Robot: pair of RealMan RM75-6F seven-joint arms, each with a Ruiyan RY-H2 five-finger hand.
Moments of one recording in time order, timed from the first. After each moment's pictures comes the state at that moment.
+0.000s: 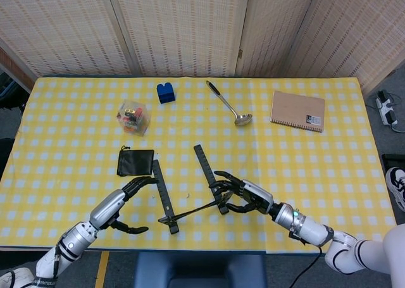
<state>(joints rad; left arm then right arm) -0.53 -1.26 0.05 -1.68 1.77 1.23 -0.71 0.77 -1.46 -0.20 -1.31 -1.76 1.18 1.73</state>
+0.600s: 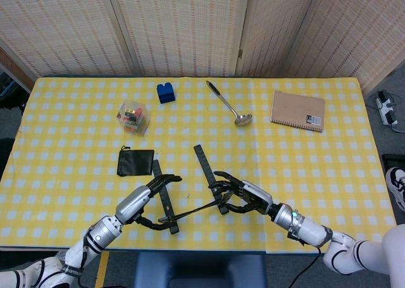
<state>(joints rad) -0.61 -1.40 -0.01 -1.68 1.68 1.14 -0.61 0.76 -1.47 -0.20 -1.31 -1.76 1.17 1.73</state>
